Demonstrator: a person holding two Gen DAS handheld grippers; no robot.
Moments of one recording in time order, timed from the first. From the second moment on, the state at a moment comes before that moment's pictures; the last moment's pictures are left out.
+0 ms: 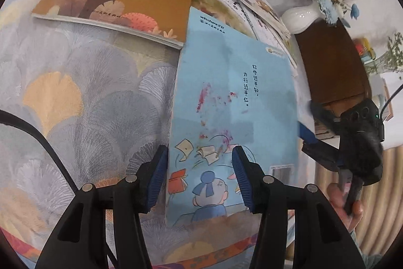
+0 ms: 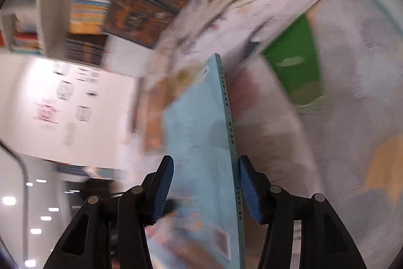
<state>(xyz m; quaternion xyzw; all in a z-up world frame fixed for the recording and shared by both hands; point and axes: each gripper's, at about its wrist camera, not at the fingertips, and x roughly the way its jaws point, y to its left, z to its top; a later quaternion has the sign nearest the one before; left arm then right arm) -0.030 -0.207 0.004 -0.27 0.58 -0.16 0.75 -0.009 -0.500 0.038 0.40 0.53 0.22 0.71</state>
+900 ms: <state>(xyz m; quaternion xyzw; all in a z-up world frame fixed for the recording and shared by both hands) -0.079 0.035 0.092 -0.30 0.46 0.04 0.83 0.030 -0.245 0.105 0.30 0.55 0.38 0.68</state>
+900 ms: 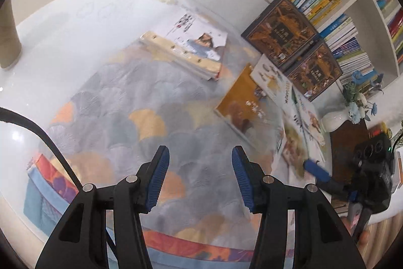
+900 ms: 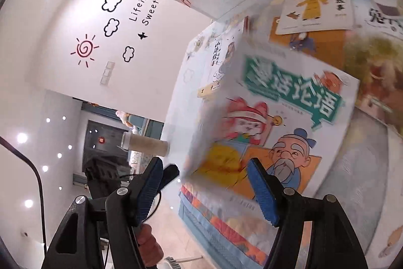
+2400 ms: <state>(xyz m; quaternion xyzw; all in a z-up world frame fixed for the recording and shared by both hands) 0.011 0.016 0.014 -0.24 0.57 -0.26 0.74 -0.022 -0.213 0.019 0.12 0.57 0.04 0.81</state>
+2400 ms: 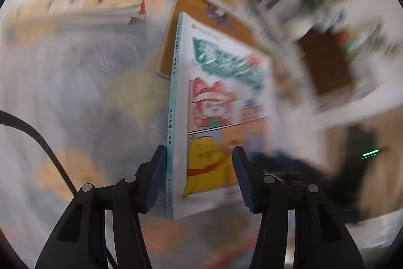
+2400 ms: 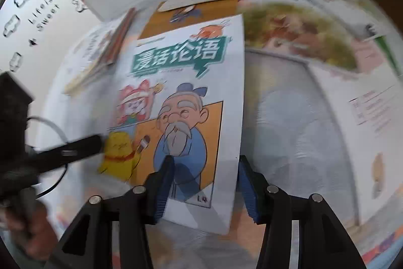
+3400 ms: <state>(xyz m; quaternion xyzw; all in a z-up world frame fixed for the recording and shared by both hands) 0.027 -0.005 0.016 -0.42 0.58 -0.30 0.63 -0.050 -0.294 -0.003 0.47 0.55 0.14 0.67</state>
